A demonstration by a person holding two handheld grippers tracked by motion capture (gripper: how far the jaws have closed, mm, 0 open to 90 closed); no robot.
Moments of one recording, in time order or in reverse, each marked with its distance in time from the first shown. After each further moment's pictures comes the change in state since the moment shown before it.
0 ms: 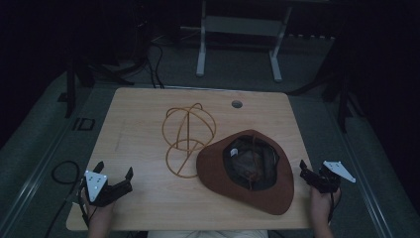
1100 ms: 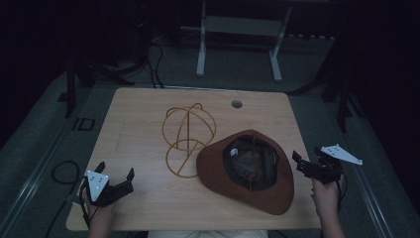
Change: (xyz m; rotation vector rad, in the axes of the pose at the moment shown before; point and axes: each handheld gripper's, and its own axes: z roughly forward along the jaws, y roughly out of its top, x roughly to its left) left arm -0.003 -0.001 0.001 0.013 -0.011 0.011; right arm 0.044 0.083 -0.045 0.044 0.221 -0.100
